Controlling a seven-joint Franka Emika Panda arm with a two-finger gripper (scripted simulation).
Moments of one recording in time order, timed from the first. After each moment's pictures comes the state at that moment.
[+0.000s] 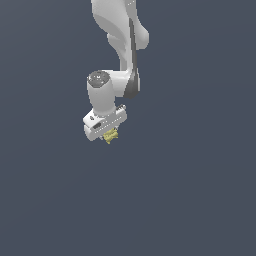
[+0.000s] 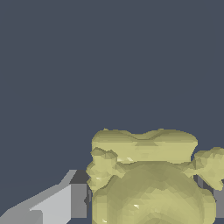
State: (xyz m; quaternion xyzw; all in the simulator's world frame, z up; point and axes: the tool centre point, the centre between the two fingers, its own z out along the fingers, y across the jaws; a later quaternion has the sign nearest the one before) arm -0.067 -0.091 0.104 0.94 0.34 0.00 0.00
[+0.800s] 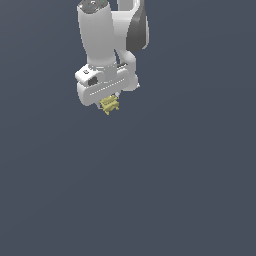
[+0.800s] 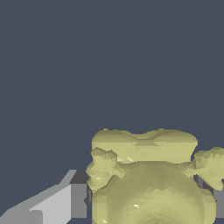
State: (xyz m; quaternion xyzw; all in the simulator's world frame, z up) arm -0.103 -0.079 0.266 0.94 0.35 0.00 0.00
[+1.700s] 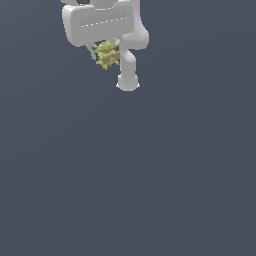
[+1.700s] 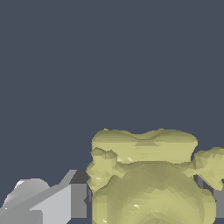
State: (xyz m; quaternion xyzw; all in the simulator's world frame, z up) arm -0.136 -0.068 0.436 0.94 0.35 0.00 0.00
